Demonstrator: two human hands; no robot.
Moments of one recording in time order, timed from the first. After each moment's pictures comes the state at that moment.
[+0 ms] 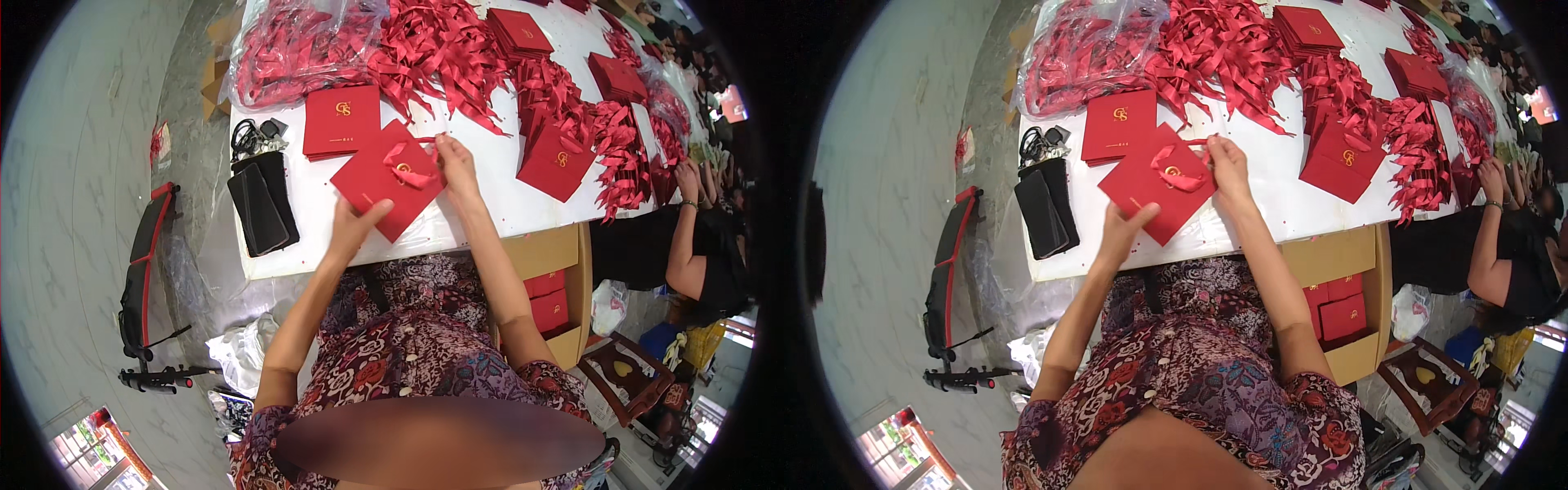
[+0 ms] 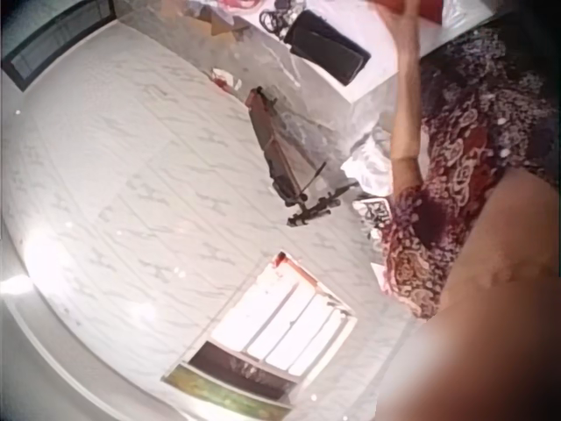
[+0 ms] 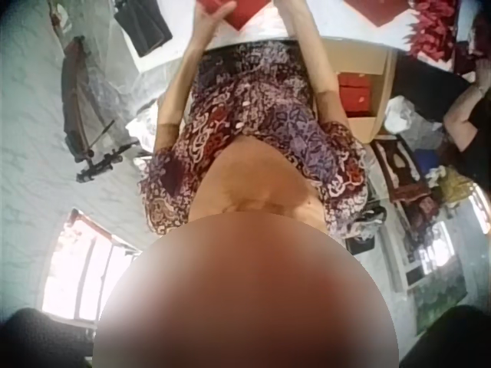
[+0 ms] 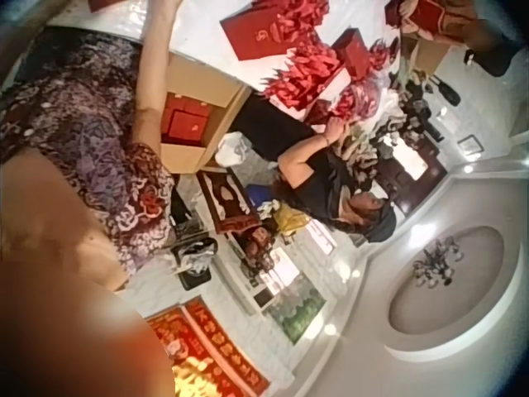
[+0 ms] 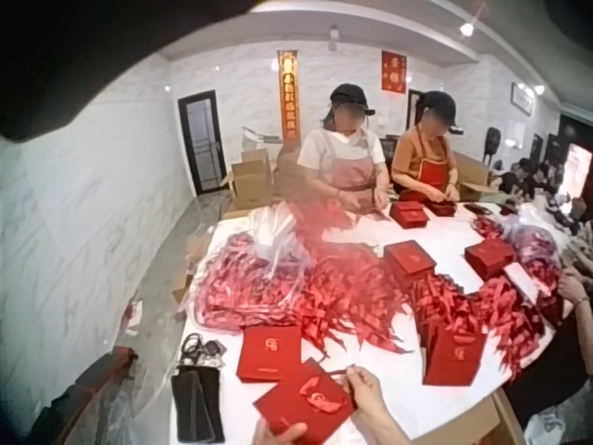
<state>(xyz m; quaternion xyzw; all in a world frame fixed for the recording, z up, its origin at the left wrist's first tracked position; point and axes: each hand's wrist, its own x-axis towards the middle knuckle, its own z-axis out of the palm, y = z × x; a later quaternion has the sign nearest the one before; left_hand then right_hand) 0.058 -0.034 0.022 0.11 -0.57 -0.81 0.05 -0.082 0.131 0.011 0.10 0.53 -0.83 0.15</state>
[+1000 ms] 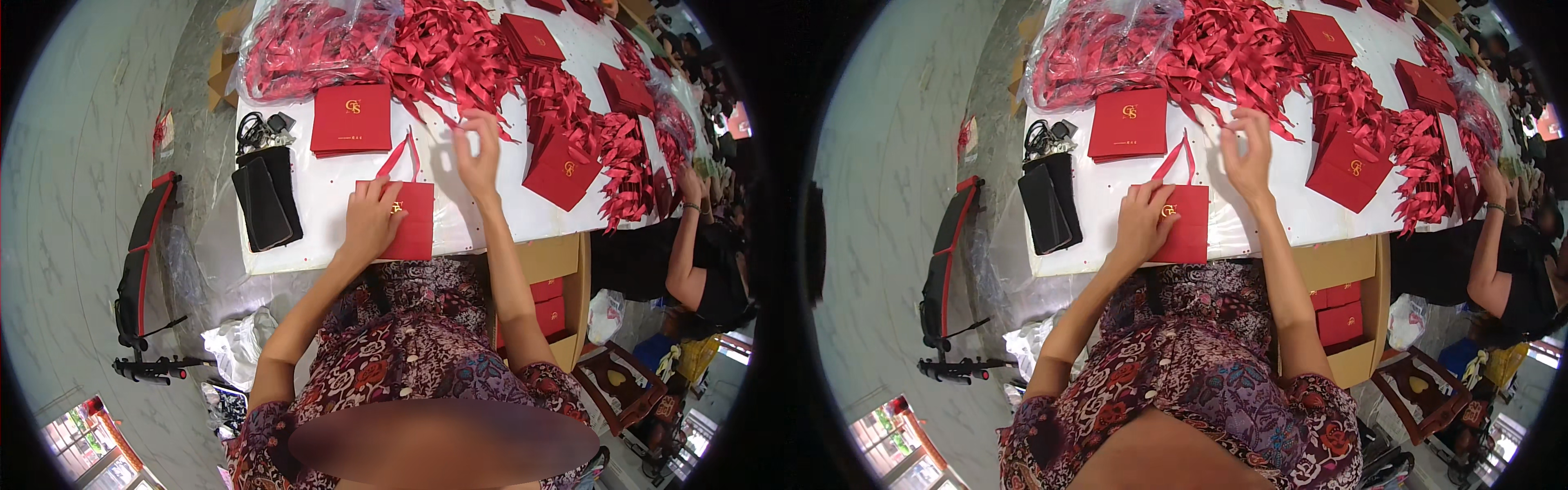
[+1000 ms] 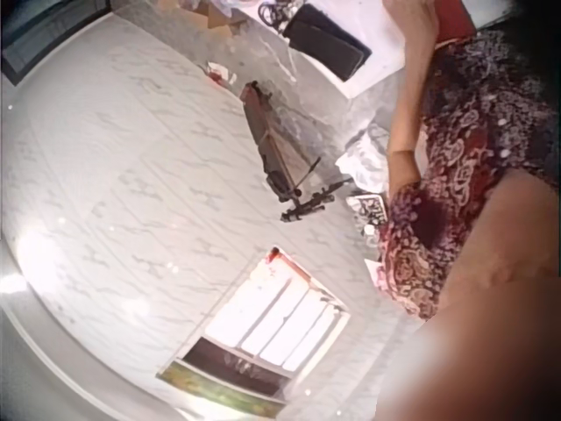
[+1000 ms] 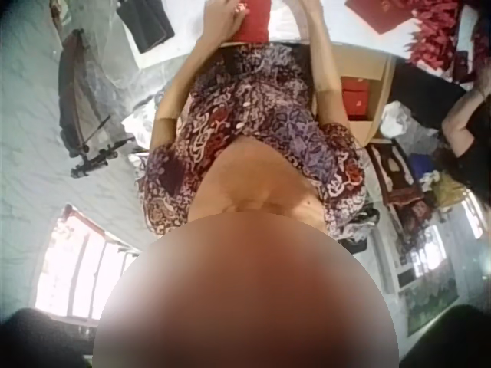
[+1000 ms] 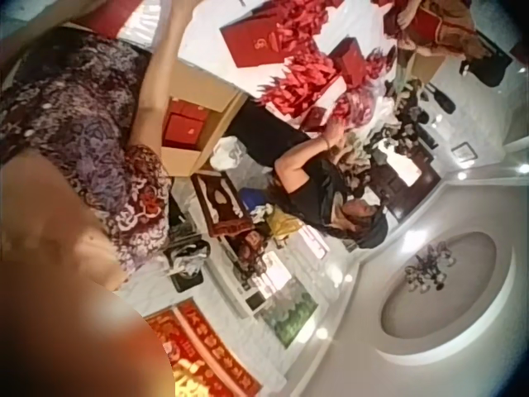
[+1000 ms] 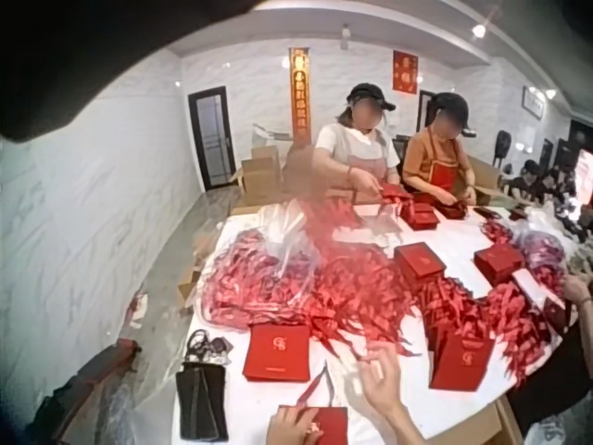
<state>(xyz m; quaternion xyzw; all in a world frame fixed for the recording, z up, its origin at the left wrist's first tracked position) 0.056 -0.024 0.025 -0.03 -0.95 -0.27 0.14 -0.109 0.144 0.043 -0.29 0.77 -0.51 -0.28</state>
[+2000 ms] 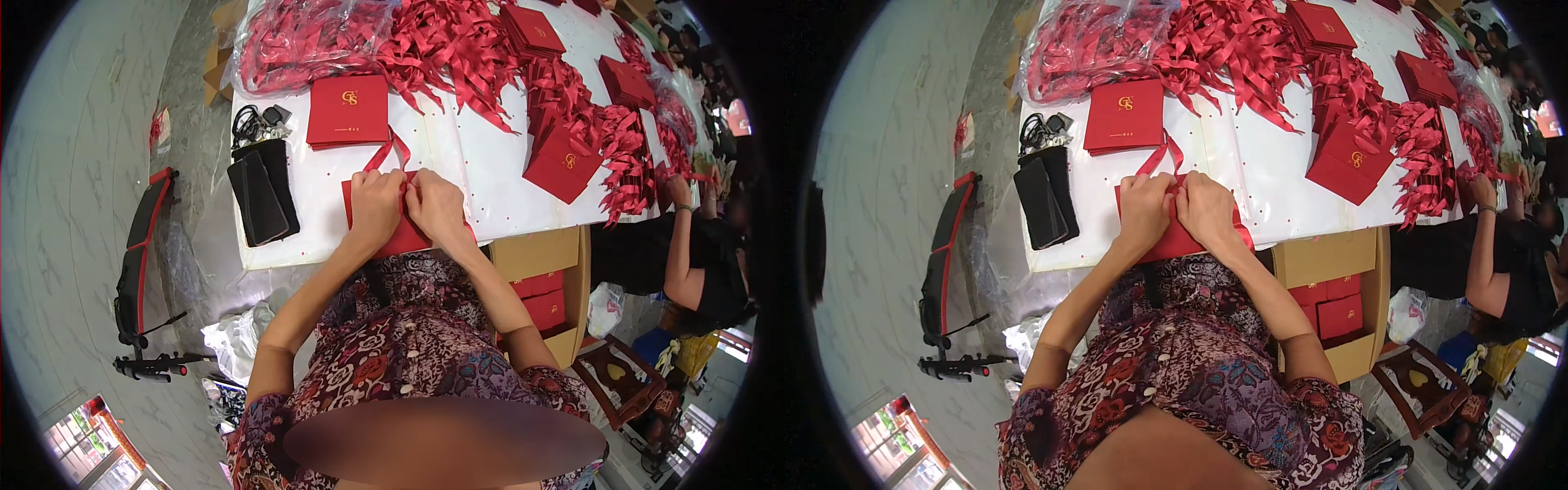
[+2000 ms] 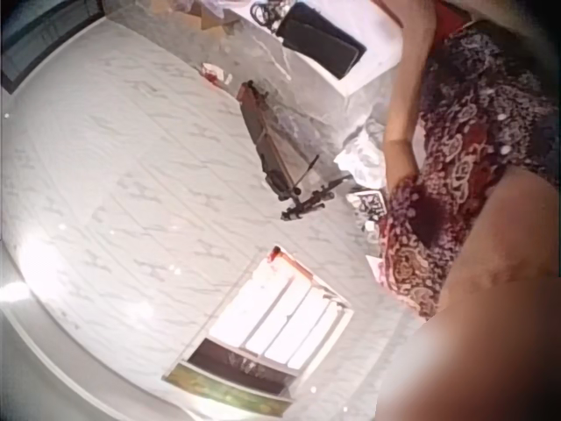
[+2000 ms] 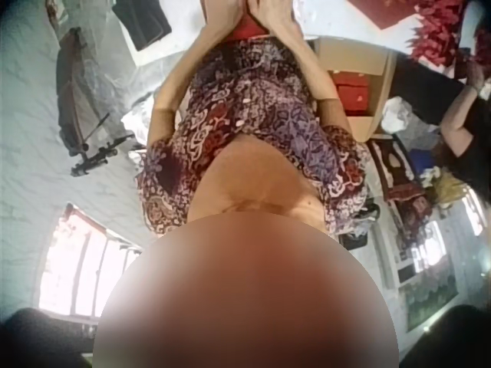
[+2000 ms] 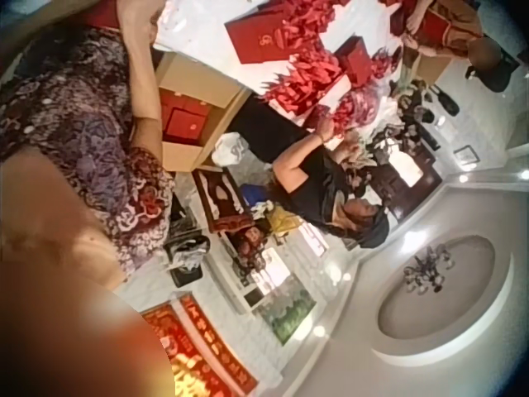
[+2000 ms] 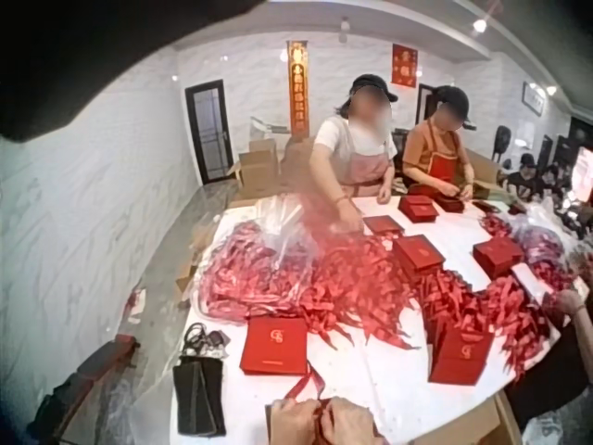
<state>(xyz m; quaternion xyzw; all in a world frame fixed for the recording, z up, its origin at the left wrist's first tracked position) 0.034 -0.012 0.023 -0.03 -0.93 -0.28 0.23 -0.010 0.124 0.028 -0.24 0.91 -0.34 -0.02</state>
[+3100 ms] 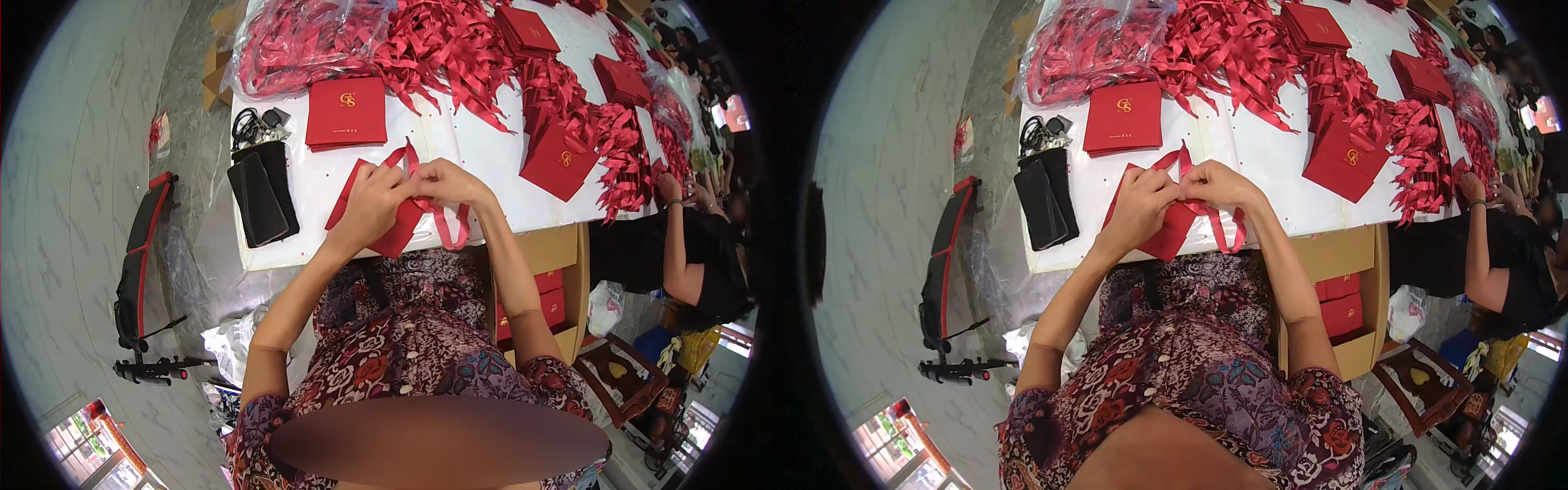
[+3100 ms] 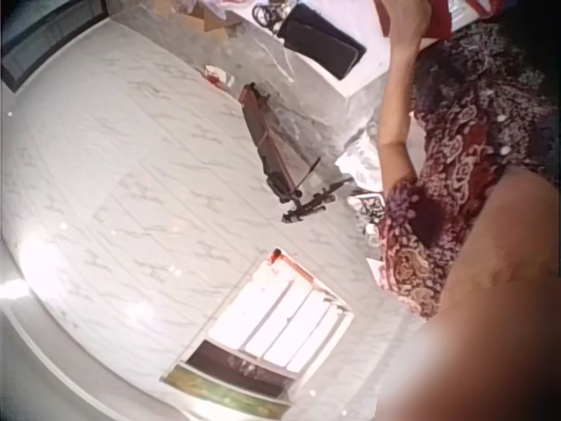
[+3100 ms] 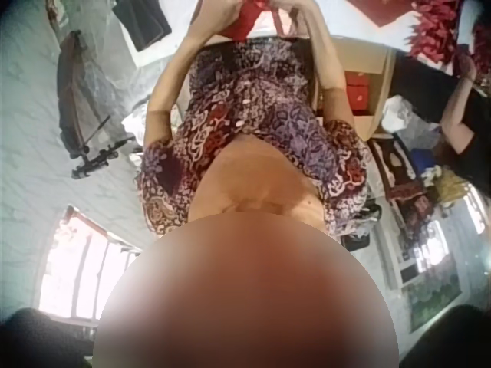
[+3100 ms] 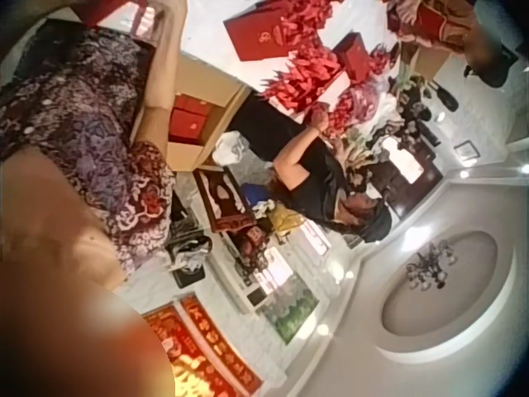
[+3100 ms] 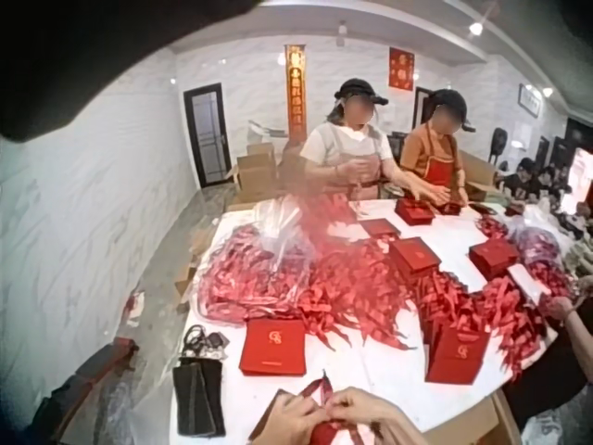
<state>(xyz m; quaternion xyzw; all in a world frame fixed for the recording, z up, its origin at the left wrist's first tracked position) 0.033 -0.030 0.057 -0.20 -0.93 -0.26 0.19 -0.082 0.151 0.023 -0.26 0.68 -0.53 0.44</state>
